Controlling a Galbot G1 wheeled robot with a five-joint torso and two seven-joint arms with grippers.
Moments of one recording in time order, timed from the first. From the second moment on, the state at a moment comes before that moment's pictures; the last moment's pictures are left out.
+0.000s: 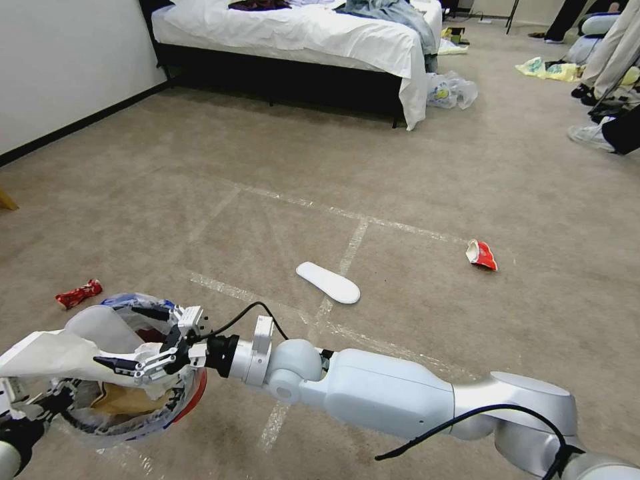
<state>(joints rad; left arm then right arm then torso) 1.76 -1.36 -1.28 -2.26 -0.97 0.74 -0.09 -0.34 1.34 -0.87 1.57 1.02 0.31 -0.29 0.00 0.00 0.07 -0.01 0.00</state>
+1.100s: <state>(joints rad) 1.76 -1.36 -1.30 -2.26 -0.96 0.74 -0.09 -0.57 1.03 -0.10 1.82 0.89 0.31 -0.15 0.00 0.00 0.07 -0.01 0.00</state>
